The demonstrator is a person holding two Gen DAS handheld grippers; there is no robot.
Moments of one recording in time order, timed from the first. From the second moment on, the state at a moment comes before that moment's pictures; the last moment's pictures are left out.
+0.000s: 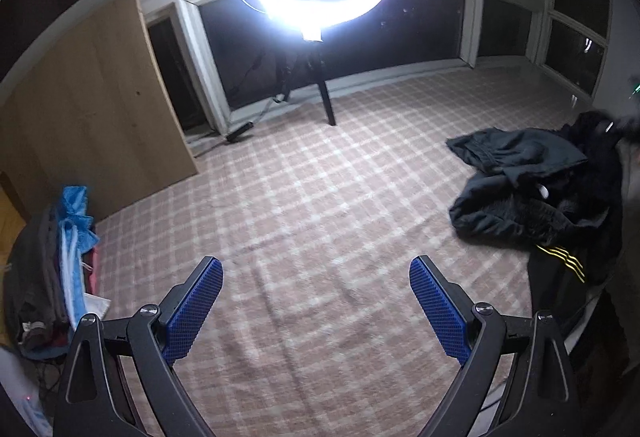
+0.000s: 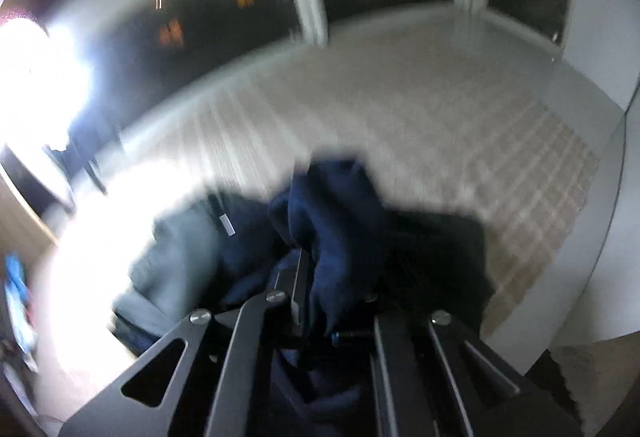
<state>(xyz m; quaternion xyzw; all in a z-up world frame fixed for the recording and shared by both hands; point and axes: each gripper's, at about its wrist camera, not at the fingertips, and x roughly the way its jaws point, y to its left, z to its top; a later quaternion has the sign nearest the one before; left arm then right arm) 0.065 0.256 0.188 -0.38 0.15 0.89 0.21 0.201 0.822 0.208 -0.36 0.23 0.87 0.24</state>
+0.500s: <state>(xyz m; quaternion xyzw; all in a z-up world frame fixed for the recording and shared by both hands) 0.052 0.152 0.261 -0.29 0.10 0.93 0.19 0.210 0.620 0.548 -0.13 0.05 0.98 0.15</state>
